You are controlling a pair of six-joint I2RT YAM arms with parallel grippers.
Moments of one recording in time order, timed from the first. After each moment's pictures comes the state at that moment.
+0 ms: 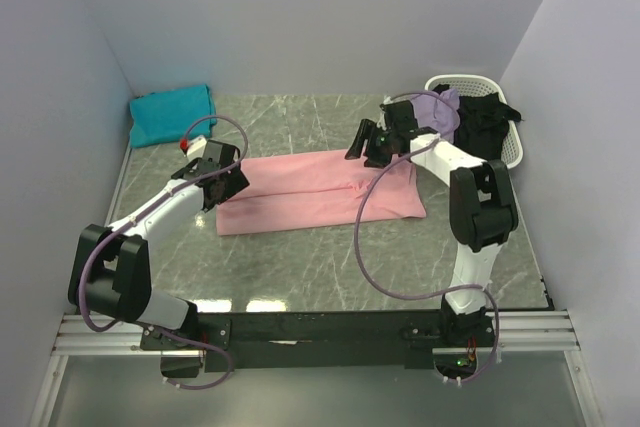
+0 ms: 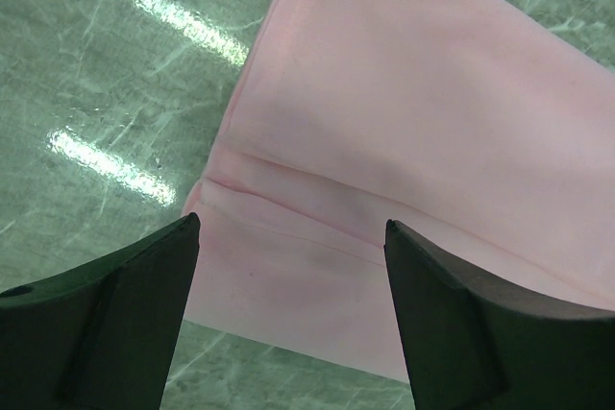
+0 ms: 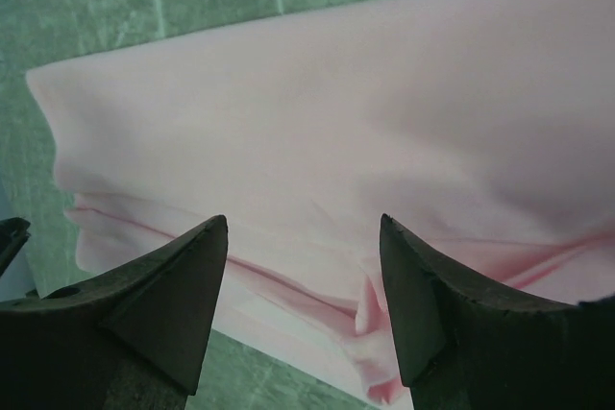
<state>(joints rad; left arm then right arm) -0.30 1.43 0.92 -0.45 -0.36 -0.82 0.27 1.92 1.38 -0.29 -0.35 0.55</state>
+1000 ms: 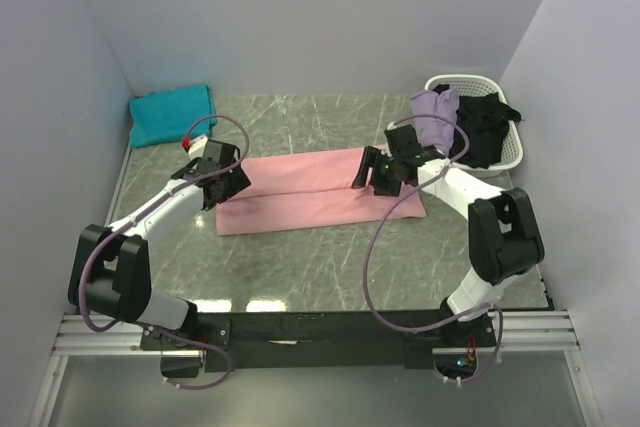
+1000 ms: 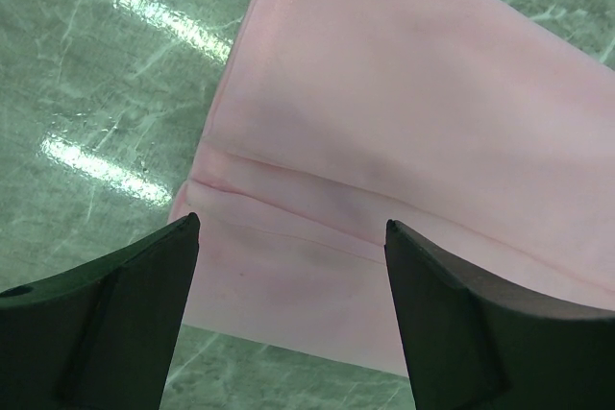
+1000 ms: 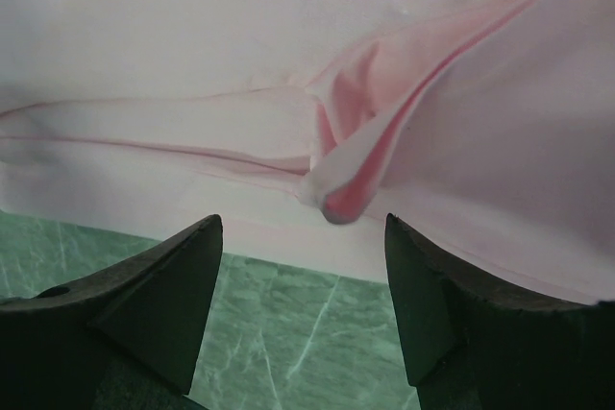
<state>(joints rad) -0.30 1.43 0.92 -0.43 -0.33 -0.80 0.33 1.64 1.07 -0.38 -0.21 0.55</state>
